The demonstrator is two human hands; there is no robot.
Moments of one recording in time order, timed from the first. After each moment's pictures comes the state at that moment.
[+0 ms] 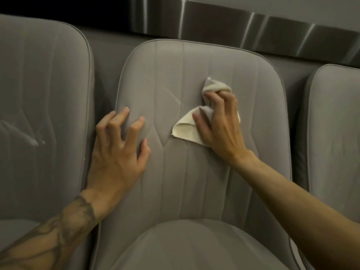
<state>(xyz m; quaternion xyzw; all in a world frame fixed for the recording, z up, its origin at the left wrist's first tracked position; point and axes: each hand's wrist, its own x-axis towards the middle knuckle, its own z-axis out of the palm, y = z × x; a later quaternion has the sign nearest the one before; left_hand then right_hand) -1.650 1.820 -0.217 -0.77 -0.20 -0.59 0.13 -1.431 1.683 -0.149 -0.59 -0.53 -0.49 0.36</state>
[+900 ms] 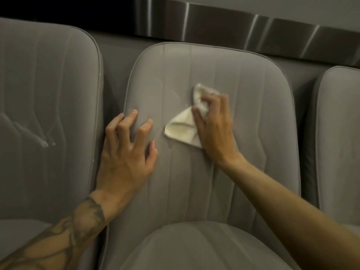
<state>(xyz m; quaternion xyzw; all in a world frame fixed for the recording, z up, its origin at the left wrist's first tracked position) -1.650 1.820 -0.217 -0.78 -0.21 -0.58 0.13 -1.452 1.715 -0.152 -0.58 -0.50 -0.49 0.42</state>
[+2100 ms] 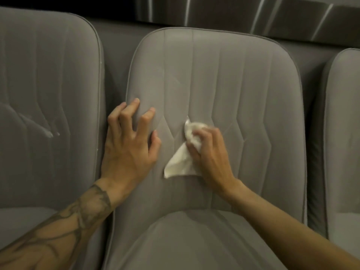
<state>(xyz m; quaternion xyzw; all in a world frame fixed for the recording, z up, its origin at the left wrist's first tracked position) -1.652 1.818 -0.216 -0.78 -0.20 -0.58 0.12 -1.468 1.697 -0.245 -0.61 -0.56 -0.40 0.38</state>
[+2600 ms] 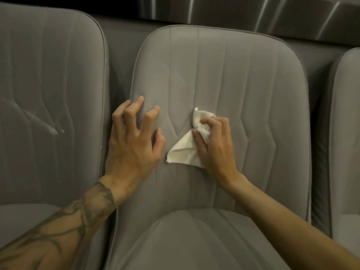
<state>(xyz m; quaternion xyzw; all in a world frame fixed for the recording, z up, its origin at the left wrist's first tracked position) -1.653 1.817 -0.217 -0.78 -0.20 -0.58 0.12 -1.469 1.705 -0.227 -0.61 -0.52 -0.41 0.45</state>
